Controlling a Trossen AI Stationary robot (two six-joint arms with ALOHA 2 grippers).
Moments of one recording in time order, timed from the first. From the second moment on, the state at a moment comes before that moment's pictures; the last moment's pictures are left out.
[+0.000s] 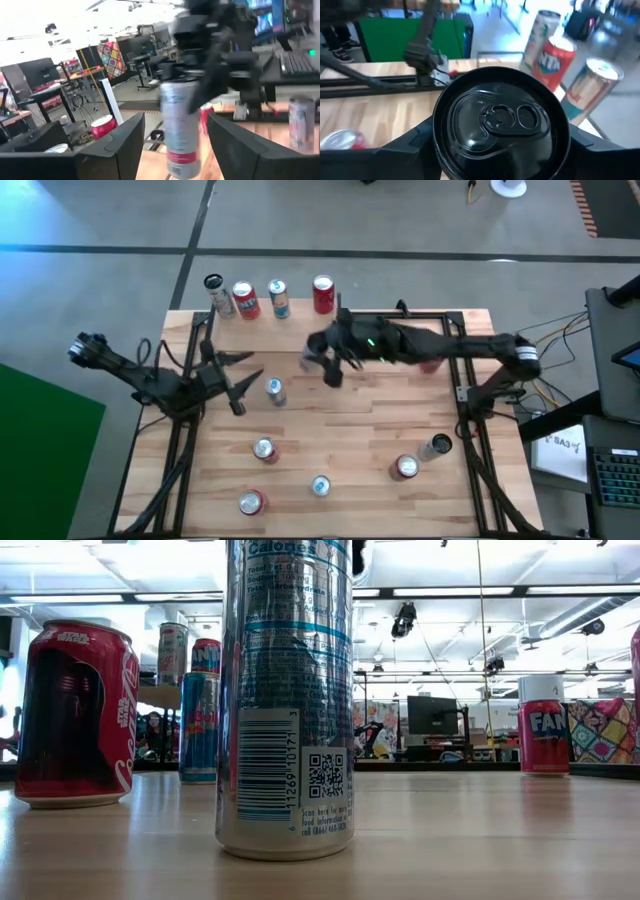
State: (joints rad) left arm -0.46 0.78 0.71 0.19 -0.95 0.32; right arm -0.11 1.62 1.53 -0.23 0.09 -0.06
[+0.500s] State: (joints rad) left arm -0.46 0.65 0.69 -0.03 -0.98 0.31; right arm -0.25 1.97 1.99 -0.48 0.05 -0.04
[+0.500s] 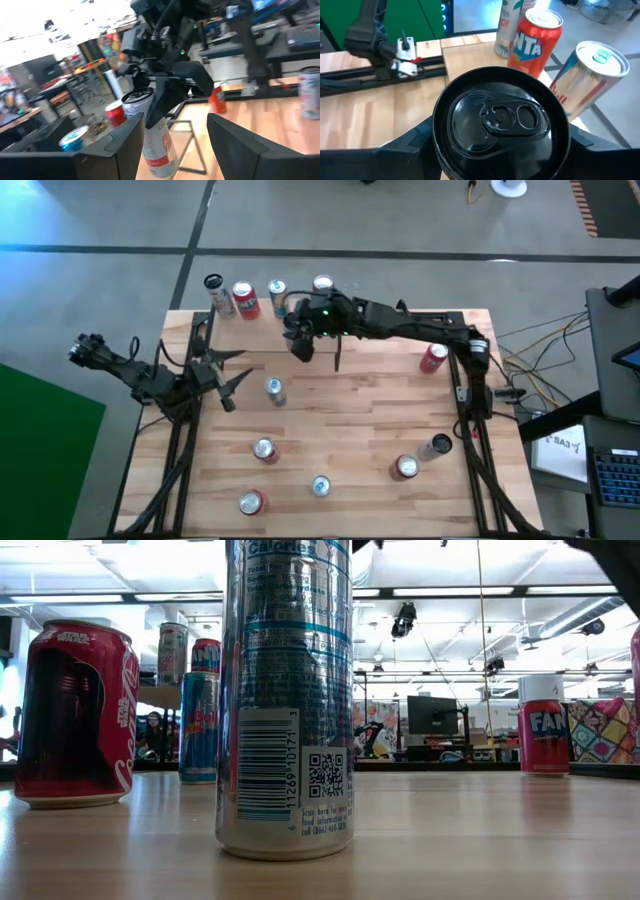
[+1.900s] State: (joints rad) left arm -0.46 0.67 0.69 0.01 -1.03 0.28; right arm -0.29 2.13 2.17 -0.52 0.10 0.00
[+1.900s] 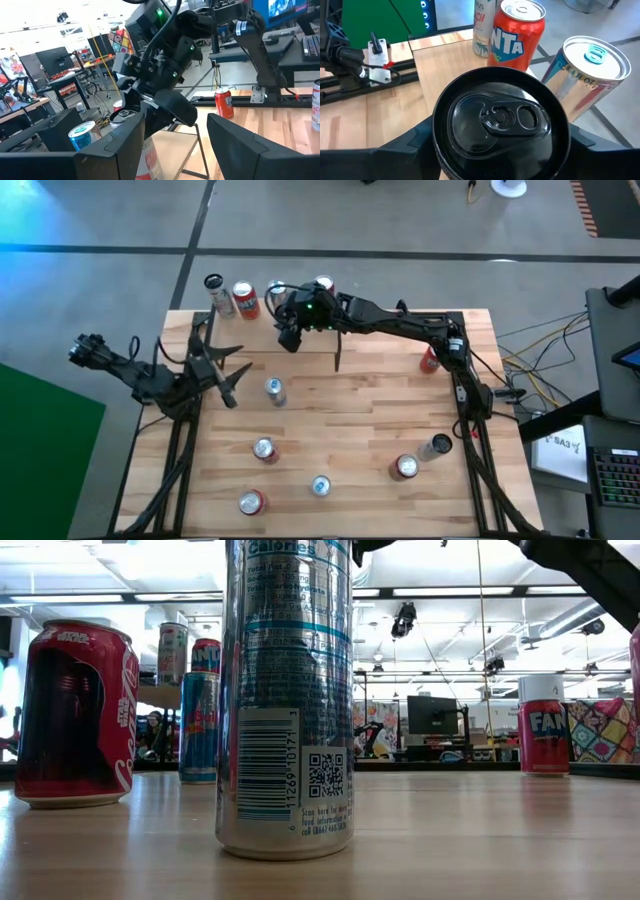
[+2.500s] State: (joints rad) left arm -0.46 0.66 0.69 0.01 -1.03 0.26; right arm -0.29 2.12 2.17 -0.49 0.10 -0.02
